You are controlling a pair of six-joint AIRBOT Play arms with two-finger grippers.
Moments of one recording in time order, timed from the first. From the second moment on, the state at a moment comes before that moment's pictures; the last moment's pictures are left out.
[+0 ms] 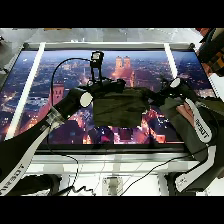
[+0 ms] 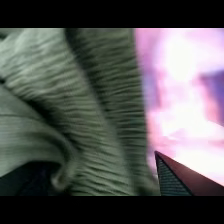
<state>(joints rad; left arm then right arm) -0.63 -1.42 1.32 1.28 -0.32 -1.64 -0.04 -1.83 1.44 -0.96 1.10 1.51</state>
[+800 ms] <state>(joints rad) -0.60 -1.29 1.32 1.52 -0.34 -1.63 0.04 -1.86 1.62 -0.51 1.22 1.10</state>
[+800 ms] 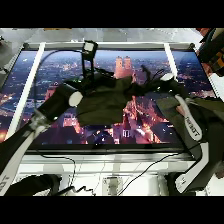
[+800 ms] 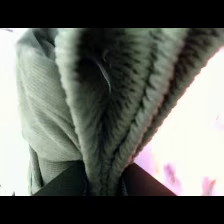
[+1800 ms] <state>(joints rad) -0.47 -0.87 1.32 1.60 -0.35 -1.63 -1.22 -1.09 1.68 -0.91 1.52 1.48</state>
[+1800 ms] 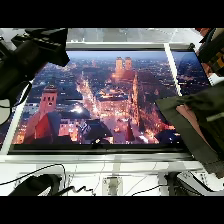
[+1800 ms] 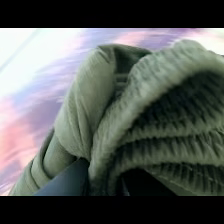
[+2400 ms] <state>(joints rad) -0.47 -0.87 1.32 1.60 -0.35 -1.63 -1.42 -1.05 1.65 -1.09 1.60 1.65</state>
